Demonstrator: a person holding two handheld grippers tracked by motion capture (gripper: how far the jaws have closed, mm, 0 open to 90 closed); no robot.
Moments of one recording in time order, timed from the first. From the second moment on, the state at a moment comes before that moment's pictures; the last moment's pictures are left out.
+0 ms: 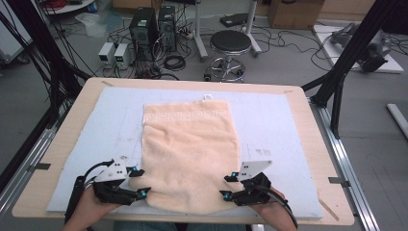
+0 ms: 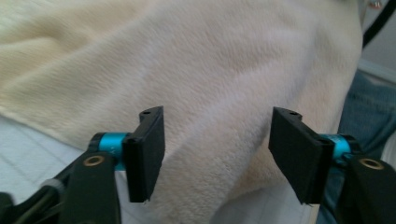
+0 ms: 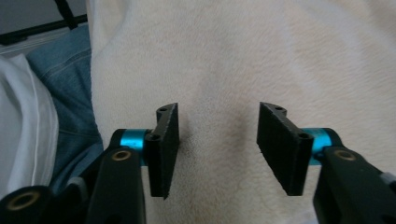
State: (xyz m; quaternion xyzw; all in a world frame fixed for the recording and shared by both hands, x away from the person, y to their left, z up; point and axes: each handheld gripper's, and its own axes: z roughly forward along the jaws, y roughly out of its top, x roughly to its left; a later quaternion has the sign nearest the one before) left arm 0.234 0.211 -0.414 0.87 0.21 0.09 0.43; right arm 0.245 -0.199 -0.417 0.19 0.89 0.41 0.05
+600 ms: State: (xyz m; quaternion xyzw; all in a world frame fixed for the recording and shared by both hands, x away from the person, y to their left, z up) left arm 0.369 0.199 -0.345 0.80 0.35 0.22 0.43; right arm 0.364 -0.188 -0.326 0.23 0.87 0.39 0.21
